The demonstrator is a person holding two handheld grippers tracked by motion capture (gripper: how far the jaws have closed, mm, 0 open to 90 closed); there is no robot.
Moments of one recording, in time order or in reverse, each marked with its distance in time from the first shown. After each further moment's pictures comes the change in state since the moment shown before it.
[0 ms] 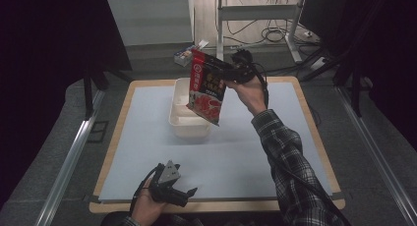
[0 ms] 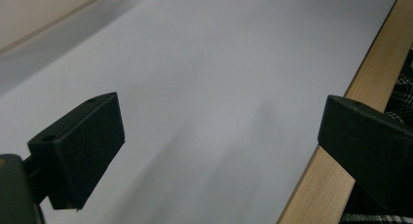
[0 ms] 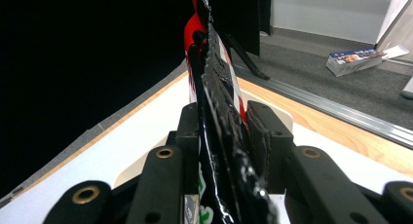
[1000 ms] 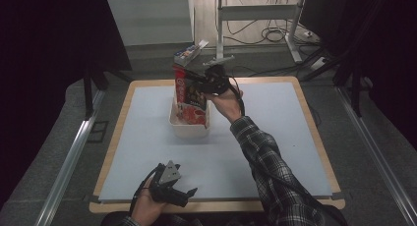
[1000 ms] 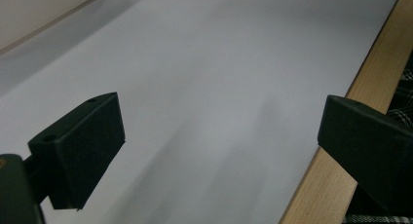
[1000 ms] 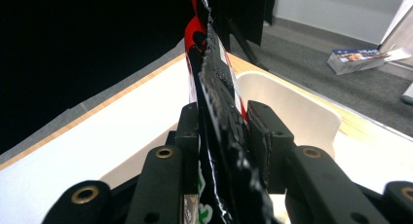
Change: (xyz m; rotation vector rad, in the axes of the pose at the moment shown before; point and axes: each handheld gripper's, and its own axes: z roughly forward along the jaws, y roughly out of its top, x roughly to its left) left arm -0.001 0.000 0.001 0.014 0.004 0.012; right arm 0.029 -0.030 0.071 0.042 -0.033 -0.092
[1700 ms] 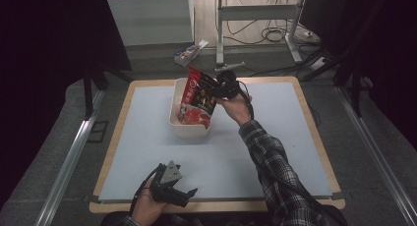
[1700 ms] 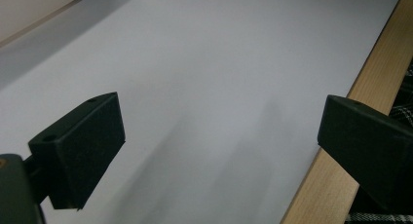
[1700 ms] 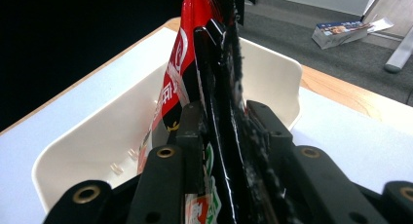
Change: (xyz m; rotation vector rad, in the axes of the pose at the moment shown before) left arm 0.000 0.000 0.003 0.014 0.001 -0.002; right arm -0.033 -0.029 -0.003 0.066 -0.048 0.051
